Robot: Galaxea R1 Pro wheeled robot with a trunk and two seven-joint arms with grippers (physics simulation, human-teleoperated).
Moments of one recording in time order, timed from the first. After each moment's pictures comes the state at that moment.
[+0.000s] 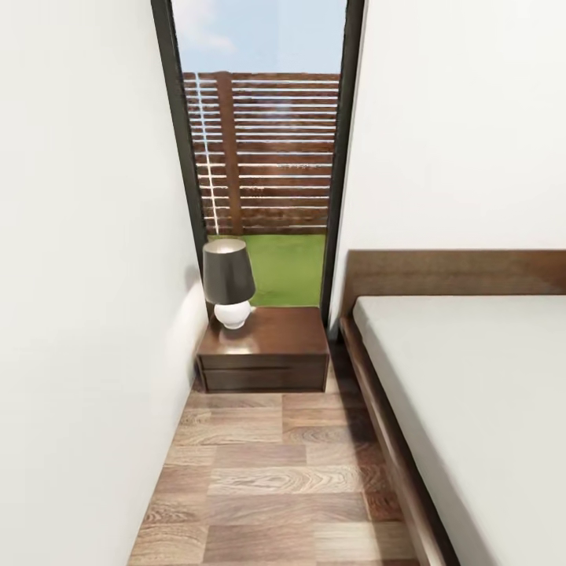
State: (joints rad) left arm -0.05 -0.01 -0.45 -0.14 0.34 -0.06 0.13; right arm -0.09 0.03 0.10 0.01 -0.01 0.11 -0.29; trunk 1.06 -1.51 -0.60
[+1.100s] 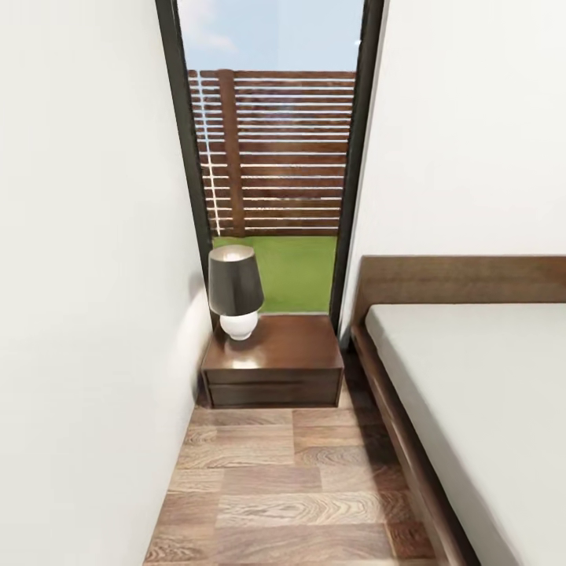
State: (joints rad) left arm -0.05 -0.01 -0.45 -0.14 0.34 -0.06 0.13; right arm -0.09 0.03 0.10 0.01 -0.01 0.11 -0.29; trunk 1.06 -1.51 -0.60
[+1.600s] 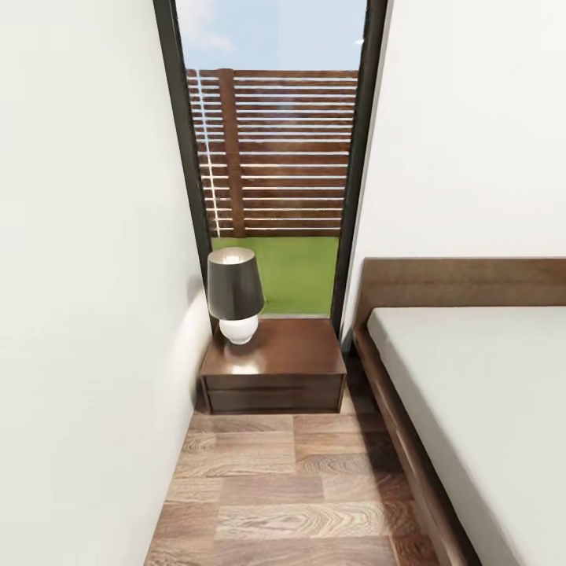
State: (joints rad) left arm -0.05 -0.01 -0.45 -0.14 0.34 -0.06 0.13; right arm -0.09 0.03 0.10 0.01 -0.01 0.11 -0.29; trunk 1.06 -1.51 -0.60
